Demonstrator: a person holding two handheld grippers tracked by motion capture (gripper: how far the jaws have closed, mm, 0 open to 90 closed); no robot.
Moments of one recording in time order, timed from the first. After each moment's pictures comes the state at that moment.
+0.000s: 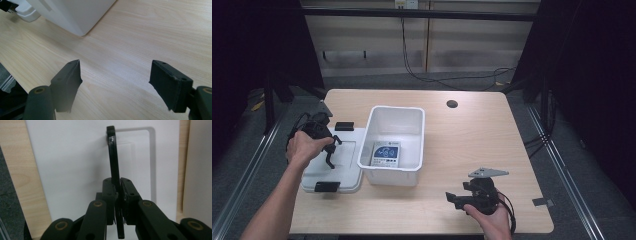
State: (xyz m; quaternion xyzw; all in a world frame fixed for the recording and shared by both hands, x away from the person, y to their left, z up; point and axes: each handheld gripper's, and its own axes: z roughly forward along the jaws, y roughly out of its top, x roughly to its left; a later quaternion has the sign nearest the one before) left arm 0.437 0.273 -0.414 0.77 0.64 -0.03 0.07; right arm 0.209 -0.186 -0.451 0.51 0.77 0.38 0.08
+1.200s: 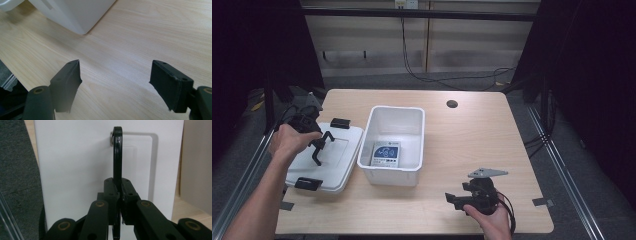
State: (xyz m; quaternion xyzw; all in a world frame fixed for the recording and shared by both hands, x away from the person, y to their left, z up) left arm 0.433 0.292 -0.377 0.78 0.62 -0.03 0.07; right arm 0.209 -0.185 -0.452 0.51 0.77 0.37 0.08
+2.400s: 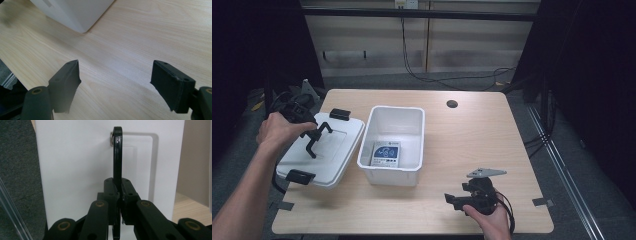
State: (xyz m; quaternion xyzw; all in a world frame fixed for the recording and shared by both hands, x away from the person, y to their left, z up) left arm 0.428 0.287 -0.328 0.81 0.59 -0.02 0.07; right arm 0.210 -0.184 -0.453 0.51 0.77 0.37 0.07
